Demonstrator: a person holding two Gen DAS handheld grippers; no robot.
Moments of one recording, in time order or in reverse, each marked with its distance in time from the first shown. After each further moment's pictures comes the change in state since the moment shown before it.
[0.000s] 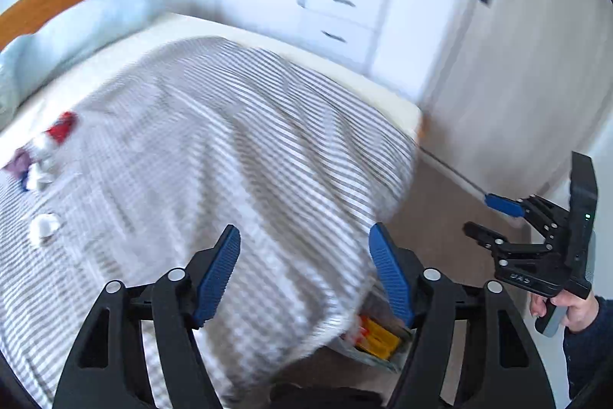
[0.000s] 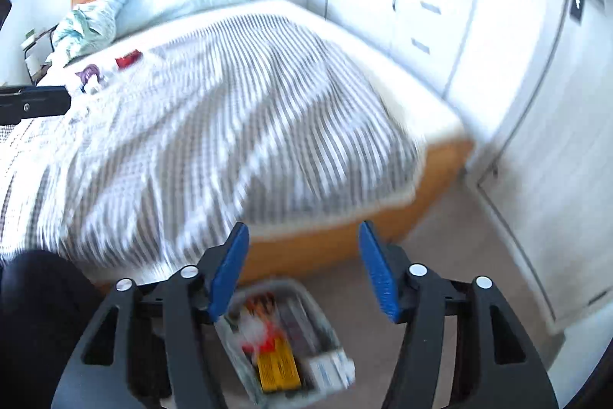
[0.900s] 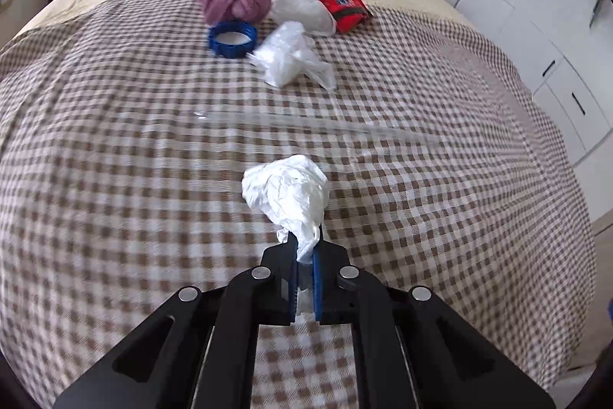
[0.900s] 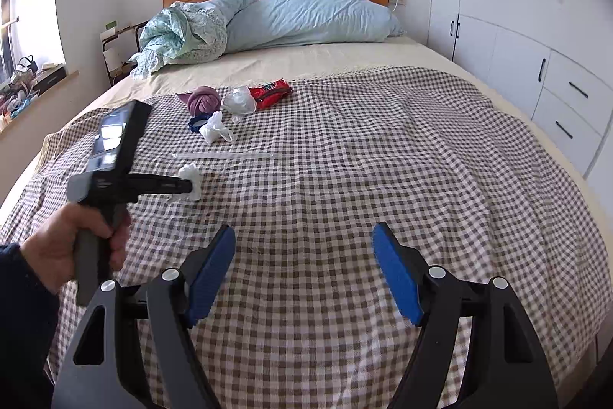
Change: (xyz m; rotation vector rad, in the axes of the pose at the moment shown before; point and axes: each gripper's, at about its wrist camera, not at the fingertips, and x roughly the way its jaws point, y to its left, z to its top) left arm 0.074 0.419 -0.052 -0.616 0.092 0.367; right arm 0.164 0.298 0.141 -0.100 -0.033 0.356
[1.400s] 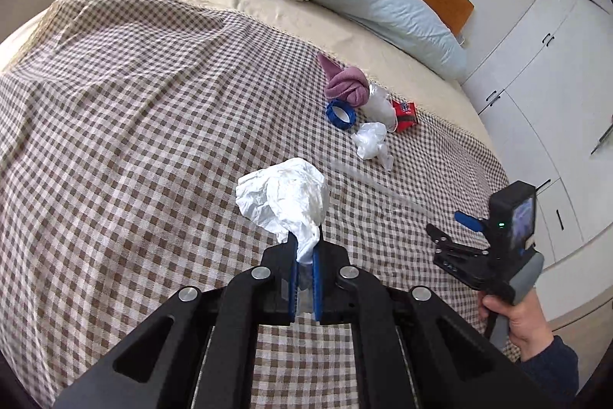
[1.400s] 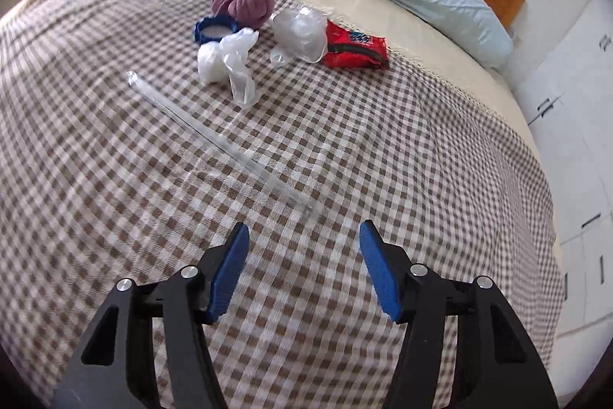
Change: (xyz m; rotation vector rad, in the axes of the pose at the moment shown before) left arm -0.124 0.092 -0.035 -0.340 -0.174 -0.066; right arm 0.204 0.072 0.062 -0.684 0.237 -0.110
